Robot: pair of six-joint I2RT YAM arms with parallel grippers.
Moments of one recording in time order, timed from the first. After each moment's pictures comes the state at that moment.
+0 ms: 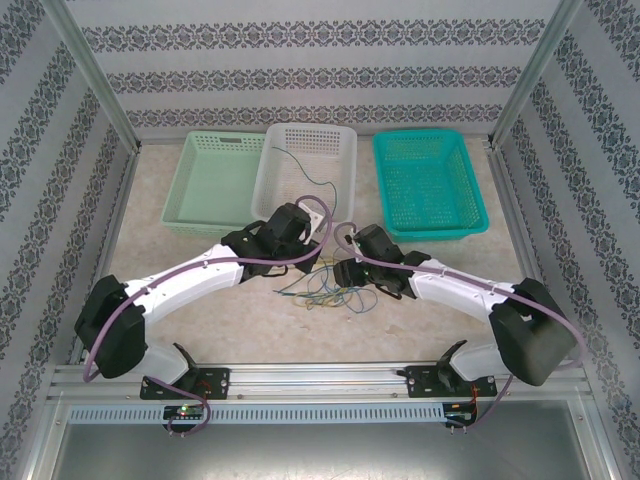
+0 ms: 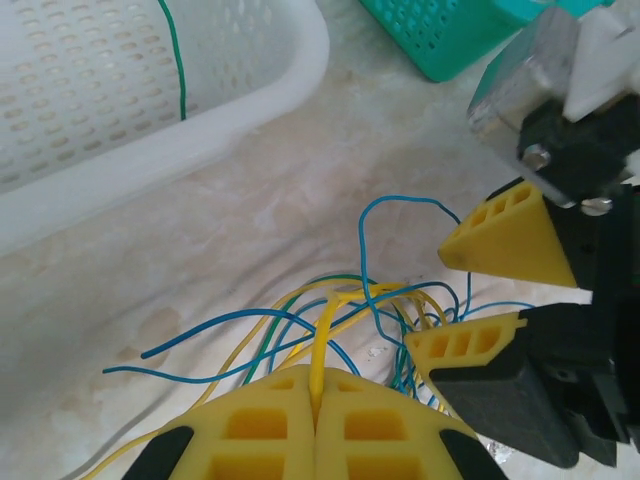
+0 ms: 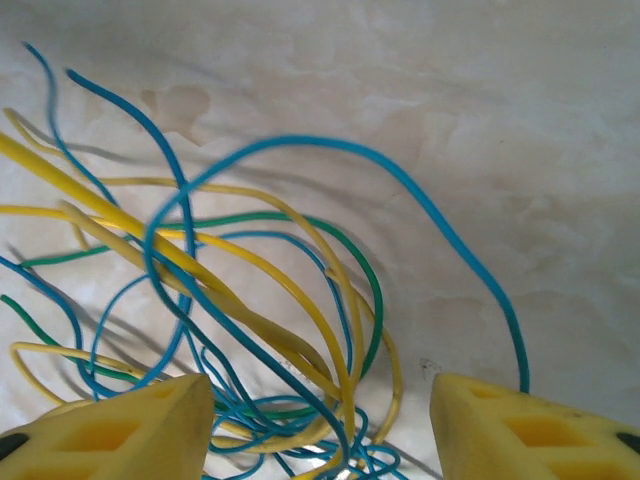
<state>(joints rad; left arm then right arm) -0.77 1.45 1.07 -0.43 0.00 -0.26 0.68 1.39 0.71 -0.26 -0.08 0.41</state>
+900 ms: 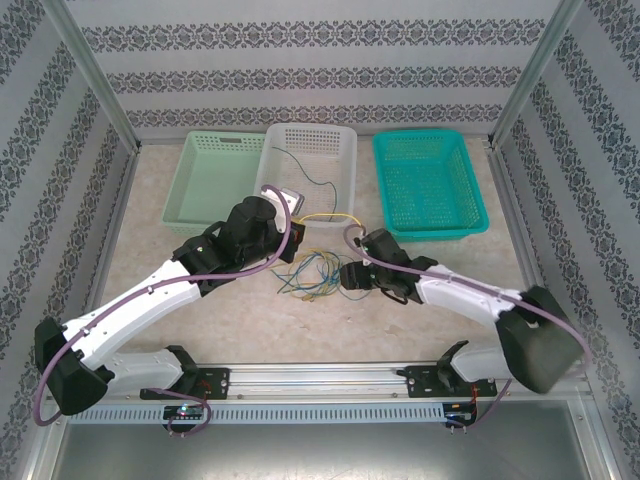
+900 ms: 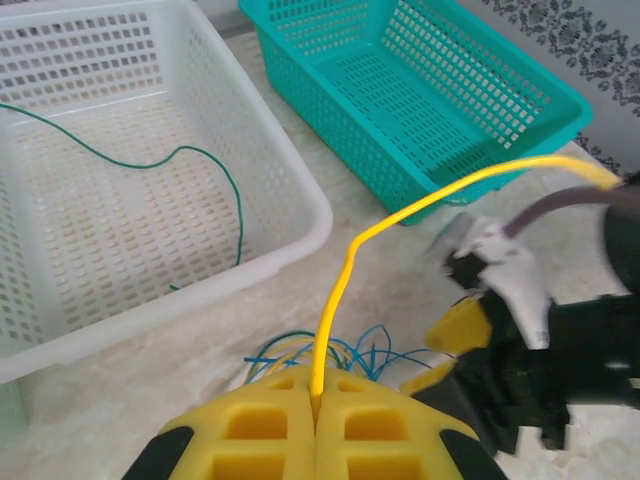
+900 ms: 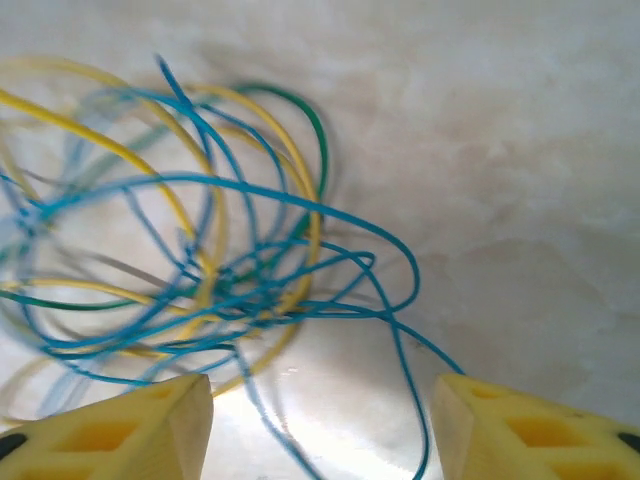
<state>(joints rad) -0.77 1.18 1.09 -0.45 -0.10 -0.24 0.65 1.28 0.64 -0.25 -0.09 0.47</state>
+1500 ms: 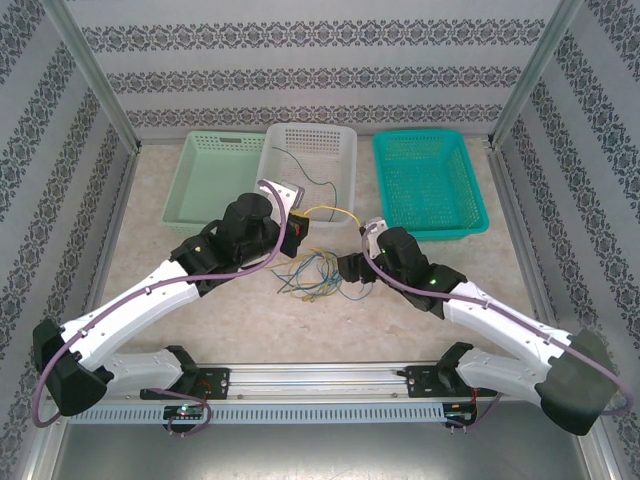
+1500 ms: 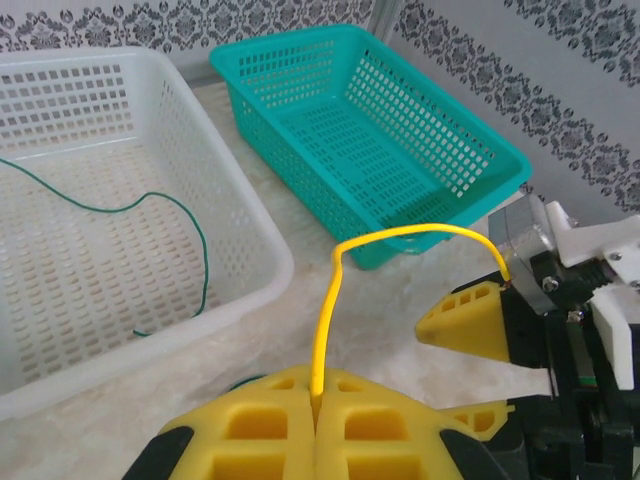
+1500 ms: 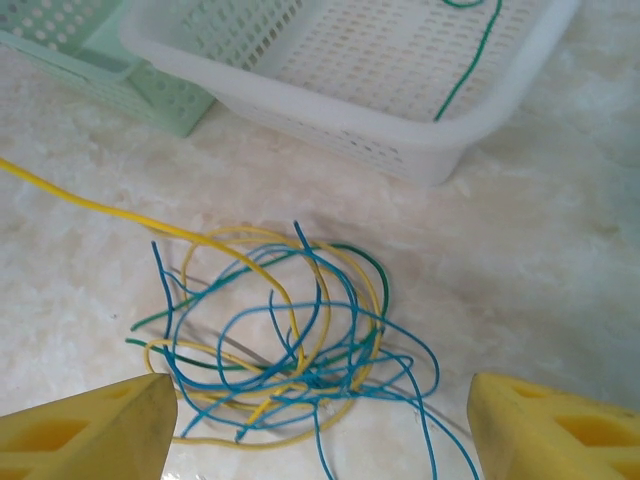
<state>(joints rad) -0.77 1.18 1.10 -0.36 -0.05 -0.28 0.71 1.06 0.66 -0.22 -0.01 0.34</state>
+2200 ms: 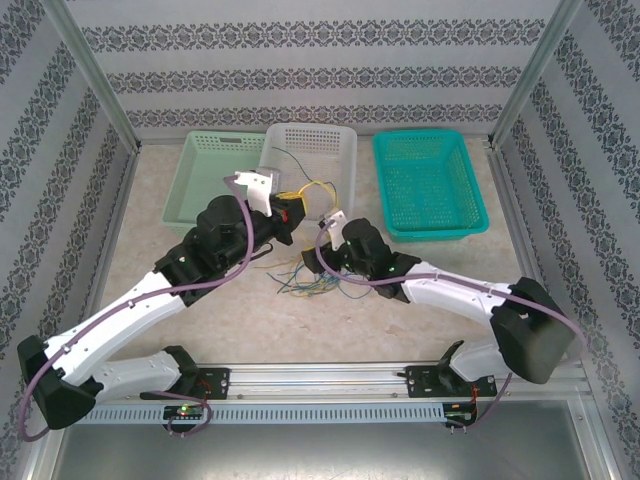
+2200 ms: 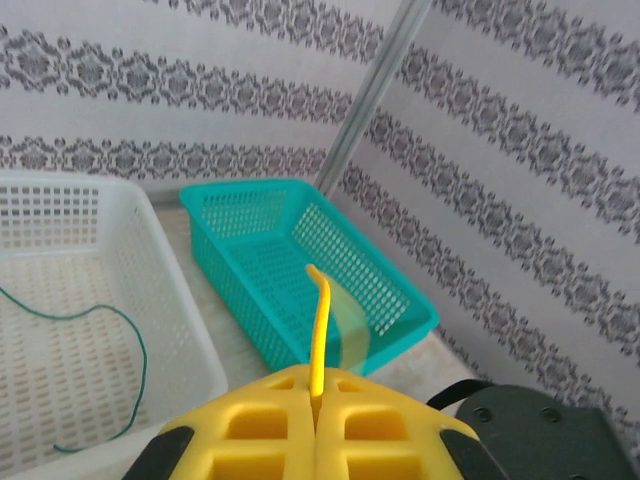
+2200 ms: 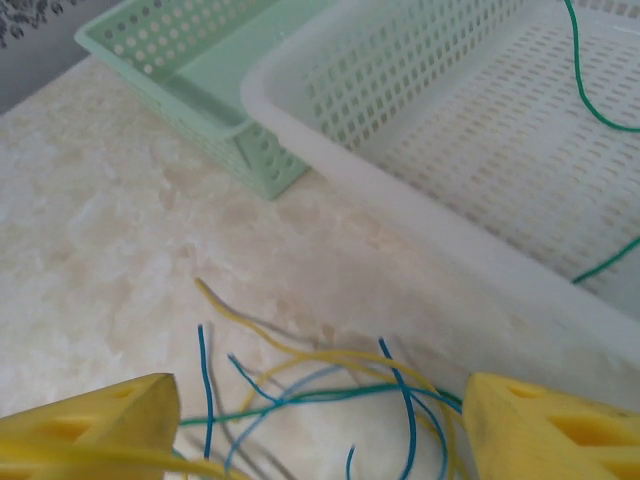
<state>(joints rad) -0.77 1.06 1.04 -0.10 -0.07 -0.43 0.79 1.41 0.77 0.14 -0.04 0.22</state>
